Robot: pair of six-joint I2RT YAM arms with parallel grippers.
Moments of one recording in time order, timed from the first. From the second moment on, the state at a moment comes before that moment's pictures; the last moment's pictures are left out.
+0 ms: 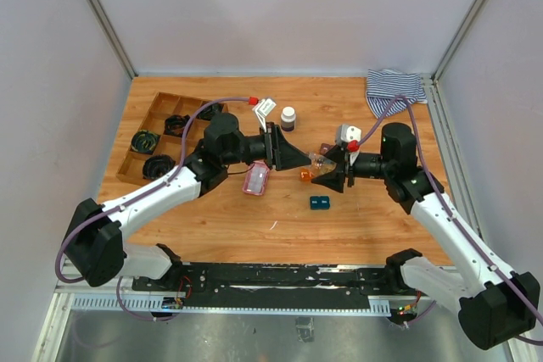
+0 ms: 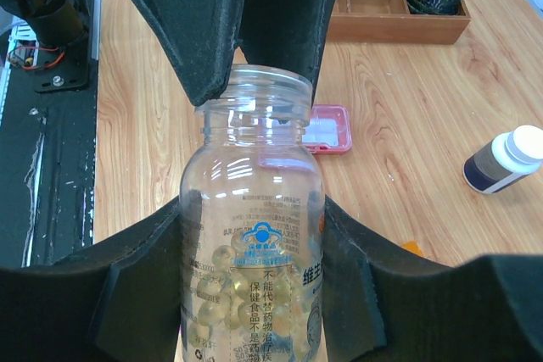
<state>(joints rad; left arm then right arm) -0.71 1.32 0.92 0.34 0.62 -0.78 0.37 0.96 0.78 -0.20 -0.96 -0.37</state>
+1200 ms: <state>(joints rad) -0.74 1.32 0.97 0.18 0.63 -0.59 0.38 0.97 0.75 -0.18 -1.01 -0.27</state>
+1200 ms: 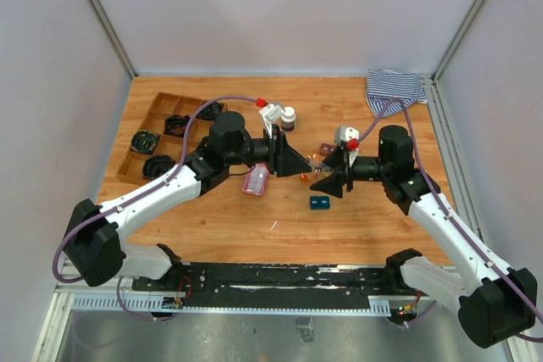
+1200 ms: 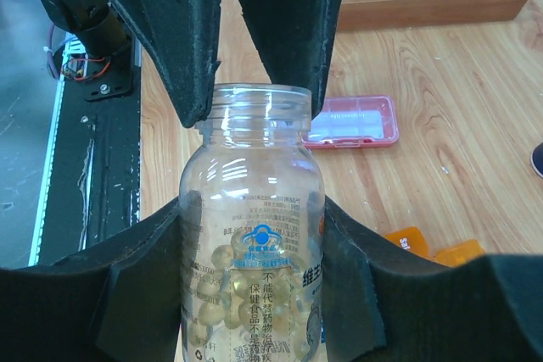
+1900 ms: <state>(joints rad) -0.71 1.43 1.13 0.03 0.90 0.00 0.35 0.97 0.72 -0.14 -1.03 -0.22</state>
